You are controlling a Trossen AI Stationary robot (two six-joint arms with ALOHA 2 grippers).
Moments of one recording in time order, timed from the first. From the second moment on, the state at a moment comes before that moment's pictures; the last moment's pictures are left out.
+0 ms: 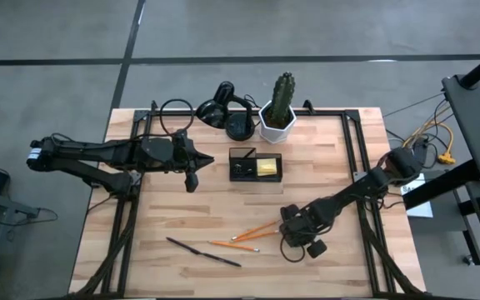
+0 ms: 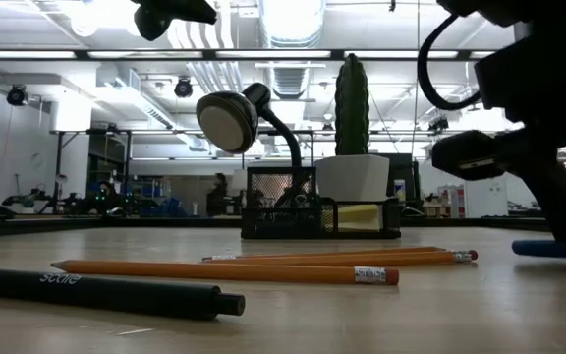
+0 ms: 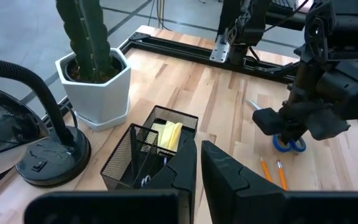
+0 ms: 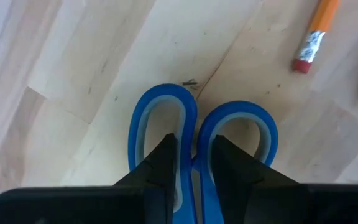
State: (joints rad) left arm -0.07 1.01 1.01 -0.41 -0.30 -0.25; right arm 0.47 1.73 0.94 -0.58 -0.13 -0.01
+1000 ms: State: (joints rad) left arm -0.07 1.01 1.01 -0.40 -0.30 -0.25; right arm 0.26 1.44 0.96 -0.40 0.00 0.17
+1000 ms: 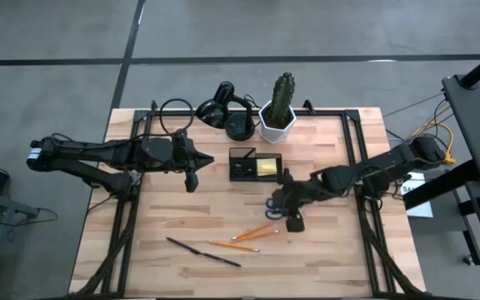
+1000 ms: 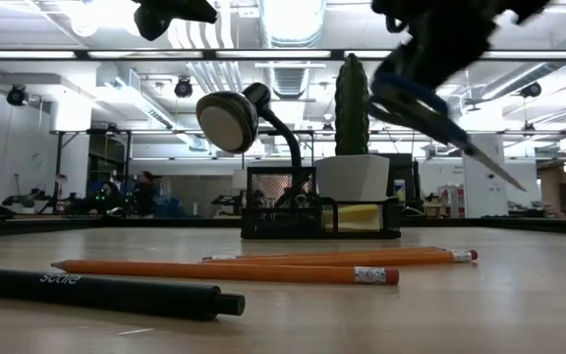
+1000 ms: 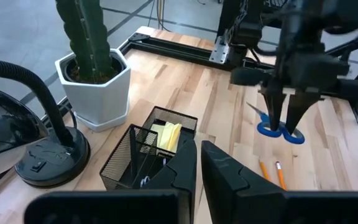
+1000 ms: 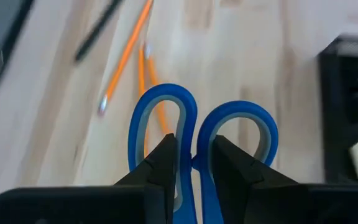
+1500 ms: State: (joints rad) left arm -0.07 1.01 1.01 -0.41 -0.30 -0.25; right arm 0.10 1.41 0.96 -0.15 0.07 0.18
